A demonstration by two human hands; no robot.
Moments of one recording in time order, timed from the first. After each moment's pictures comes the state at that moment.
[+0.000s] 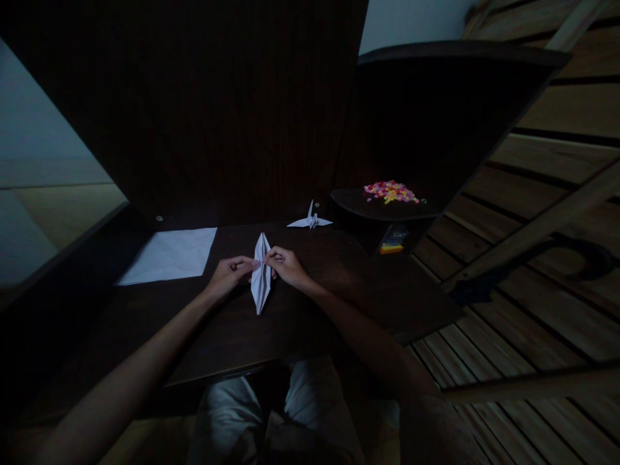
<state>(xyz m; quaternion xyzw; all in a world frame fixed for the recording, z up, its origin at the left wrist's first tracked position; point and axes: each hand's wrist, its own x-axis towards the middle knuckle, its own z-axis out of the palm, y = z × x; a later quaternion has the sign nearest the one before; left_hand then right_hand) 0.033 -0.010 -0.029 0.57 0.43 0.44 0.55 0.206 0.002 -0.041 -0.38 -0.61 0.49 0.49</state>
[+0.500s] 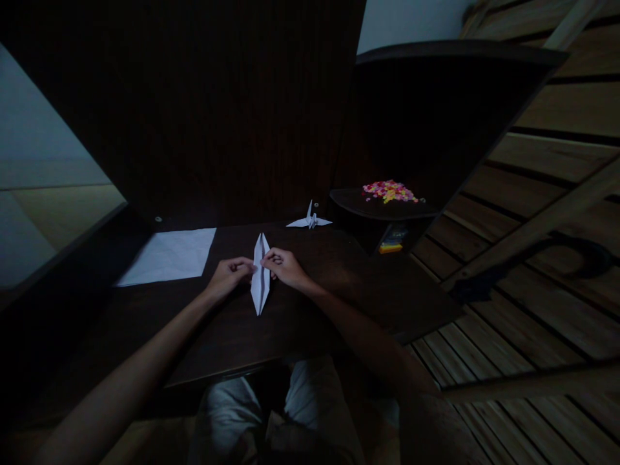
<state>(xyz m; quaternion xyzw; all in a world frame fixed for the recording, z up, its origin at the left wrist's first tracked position) 0.032 -0.008 -0.028 0.56 0.44 0.43 0.54 0.205 -0.002 -0.040 -0.38 -0.62 0.48 0.48</state>
